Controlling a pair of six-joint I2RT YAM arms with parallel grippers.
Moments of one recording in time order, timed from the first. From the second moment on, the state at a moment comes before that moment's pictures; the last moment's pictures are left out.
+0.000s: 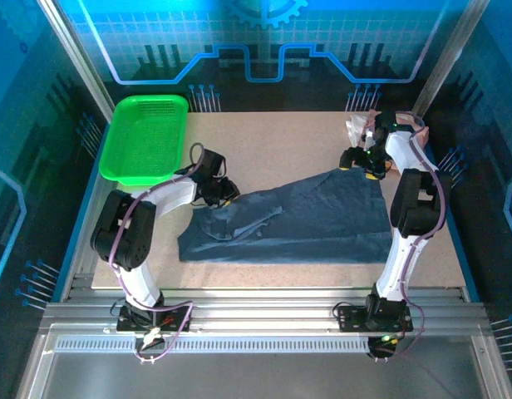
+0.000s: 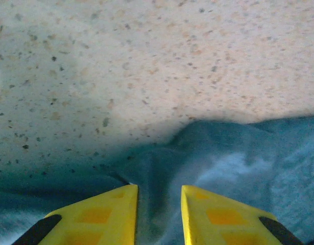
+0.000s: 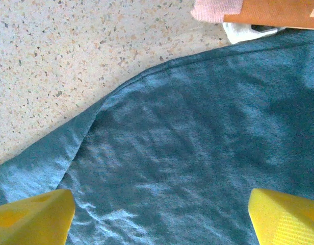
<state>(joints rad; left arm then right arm) -0.34 1.77 1.11 -0.38 0.25 -0.91 -0.11 2.05 1.70 -0.98 -0.24 0.16</state>
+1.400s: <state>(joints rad) -0.32 1.71 1.24 -0.48 0.15 -0.79 -0.14 2.20 1.85 -1.02 -0.05 0.17</state>
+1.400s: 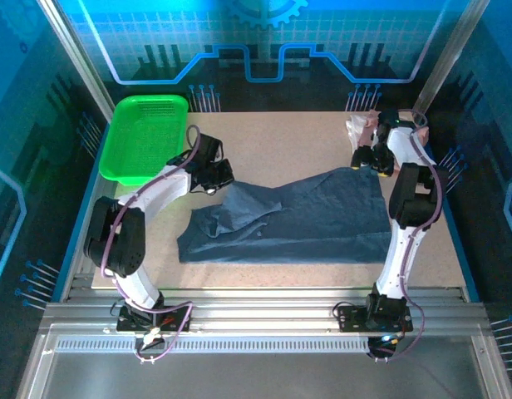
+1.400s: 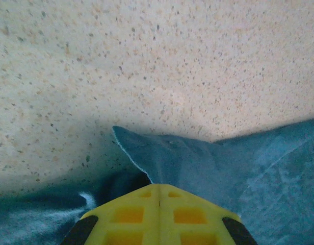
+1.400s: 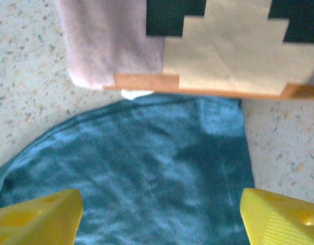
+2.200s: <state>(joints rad) -0.10 1.59 1.16 -0.51 0.10 -0.68 -0.10 2.30 1.97 -1.02 -0.02 0.16</state>
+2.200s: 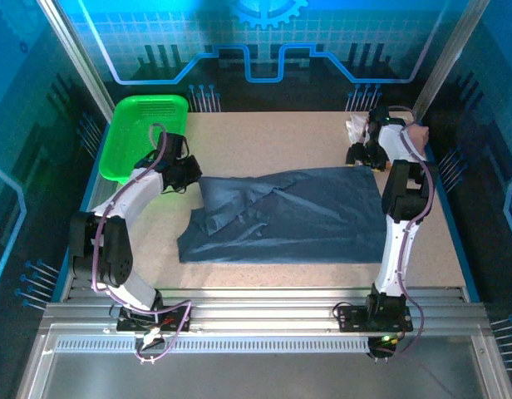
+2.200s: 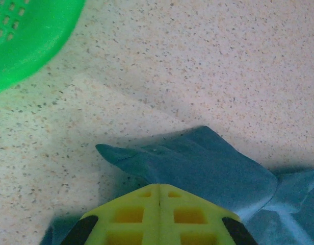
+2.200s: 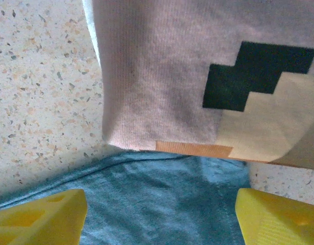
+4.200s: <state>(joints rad) -0.02 1.90 1.55 -0.48 0.27 -0.50 -0.05 2.41 2.13 -0.97 0.04 0.19</state>
